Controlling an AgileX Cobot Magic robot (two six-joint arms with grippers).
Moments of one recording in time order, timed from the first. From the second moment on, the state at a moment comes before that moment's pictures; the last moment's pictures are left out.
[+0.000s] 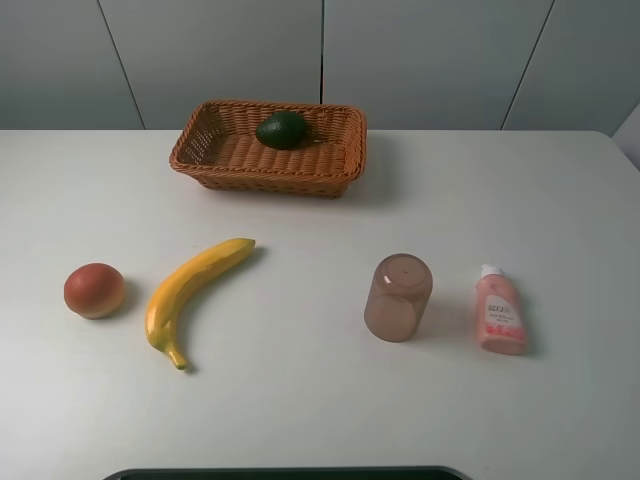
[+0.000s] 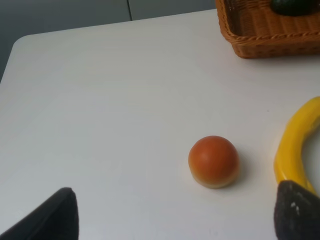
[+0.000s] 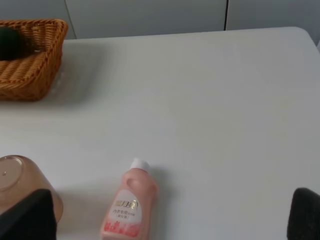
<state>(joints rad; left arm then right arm) -0.20 0.00 -0.51 0.02 1.08 0.03 0.04 0.00 -0.51 -0.02 1.10 0.07</state>
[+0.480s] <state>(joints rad) -0.20 0.00 -0.51 0.02 1.08 0.03 0.04 0.00 -0.51 -0.01 1.10 0.03</state>
